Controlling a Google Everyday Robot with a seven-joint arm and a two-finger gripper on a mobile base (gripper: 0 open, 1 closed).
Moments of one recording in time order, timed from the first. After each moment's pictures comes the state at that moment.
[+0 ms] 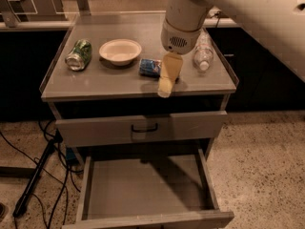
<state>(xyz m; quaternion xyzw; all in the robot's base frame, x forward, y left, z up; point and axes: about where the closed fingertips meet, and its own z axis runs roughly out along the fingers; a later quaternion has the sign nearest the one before) 0.594 -0.056 0.906 -0.62 0.77 -0.03 0.14</state>
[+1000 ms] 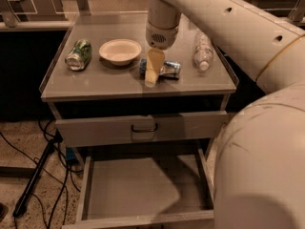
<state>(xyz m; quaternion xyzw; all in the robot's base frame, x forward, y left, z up) 0.671 -0.024 0.870 -0.62 0.78 -0.03 0.11</state>
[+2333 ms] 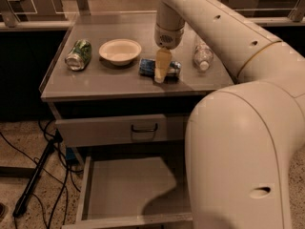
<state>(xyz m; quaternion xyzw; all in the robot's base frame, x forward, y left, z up) 0.723 -0.053 0.840 -0.62 0.78 -0.03 0.10</state>
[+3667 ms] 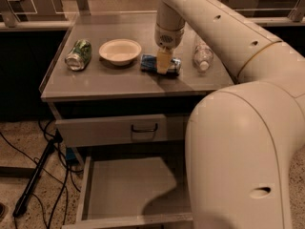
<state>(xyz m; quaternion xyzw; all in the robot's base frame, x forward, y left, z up) 0.723 -0.053 0.840 -0.62 0.78 -0.03 0.10</state>
